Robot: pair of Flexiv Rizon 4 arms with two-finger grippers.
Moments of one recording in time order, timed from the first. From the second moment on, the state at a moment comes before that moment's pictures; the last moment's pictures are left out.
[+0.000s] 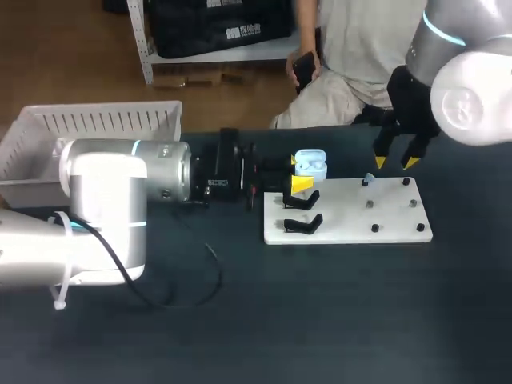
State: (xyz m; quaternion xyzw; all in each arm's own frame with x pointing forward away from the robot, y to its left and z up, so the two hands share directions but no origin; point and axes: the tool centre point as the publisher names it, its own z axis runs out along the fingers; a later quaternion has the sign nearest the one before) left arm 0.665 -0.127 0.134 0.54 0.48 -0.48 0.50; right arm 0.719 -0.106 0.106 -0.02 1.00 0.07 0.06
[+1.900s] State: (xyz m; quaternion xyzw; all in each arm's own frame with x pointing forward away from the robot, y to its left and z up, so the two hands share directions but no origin) left arm 0.665 -0.127 0.134 0.54 0.48 -0.48 0.50; right arm 0.765 -0.093 0.030 0.02 1.00 0.07 0.03
